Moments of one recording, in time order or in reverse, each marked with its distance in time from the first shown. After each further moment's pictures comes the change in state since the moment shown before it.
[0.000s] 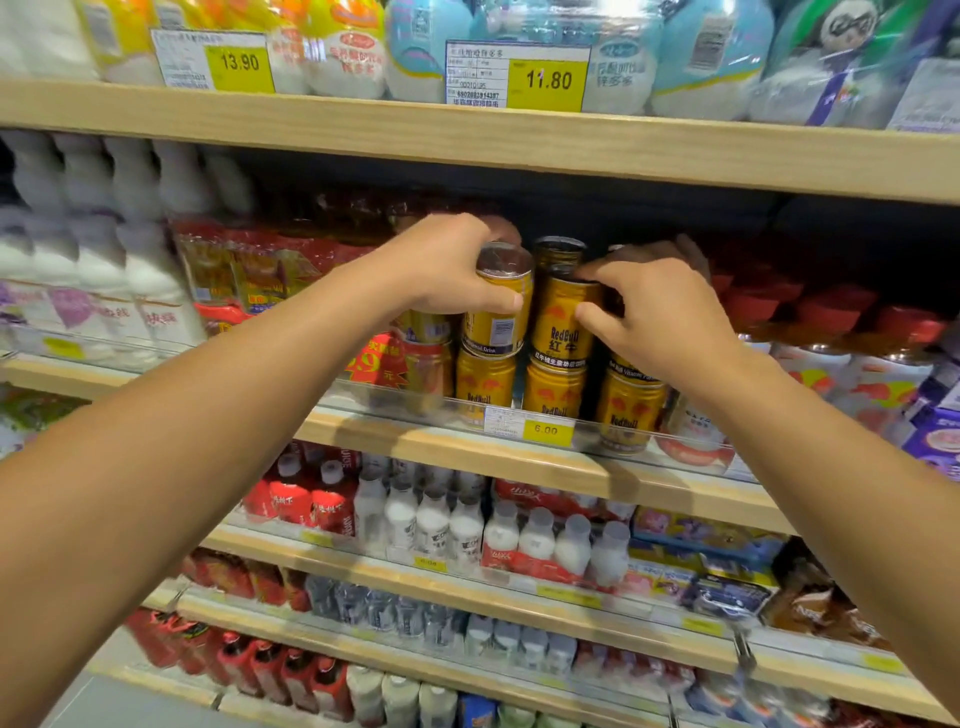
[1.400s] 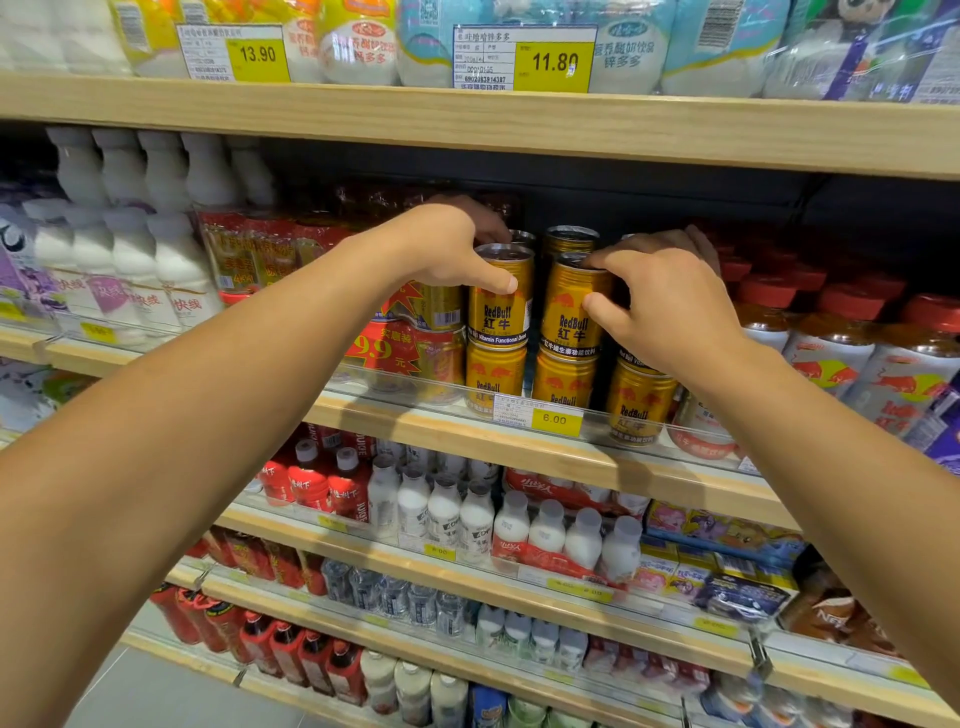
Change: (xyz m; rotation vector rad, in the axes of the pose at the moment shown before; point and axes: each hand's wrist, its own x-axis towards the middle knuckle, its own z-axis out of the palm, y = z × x) left_hand 0.026 -0.025 0.006 0.212 -0.142 -0.154; right_hand -0.003 -0.003 0.003 0.017 0.004 0.020
